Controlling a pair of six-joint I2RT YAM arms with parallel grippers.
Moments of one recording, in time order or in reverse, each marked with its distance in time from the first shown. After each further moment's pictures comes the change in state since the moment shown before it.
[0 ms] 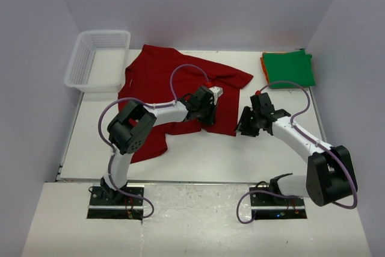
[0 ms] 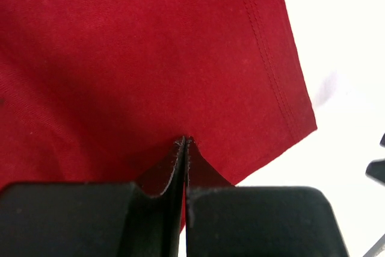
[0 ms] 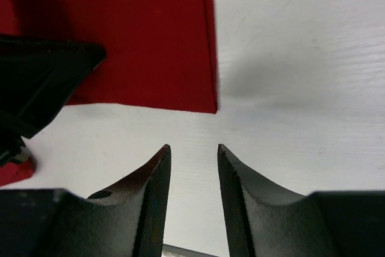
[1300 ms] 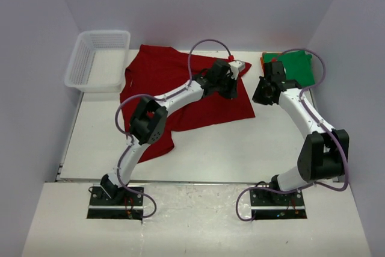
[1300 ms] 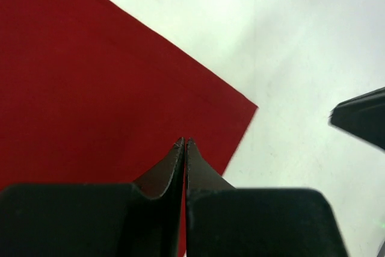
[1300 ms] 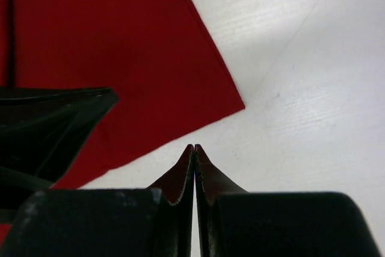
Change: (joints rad) left arm 0.040 0.280 0.706 -0.193 0.106 0.140; right arm -0.150 0.194 0.469 -0.151 0.221 -0.168
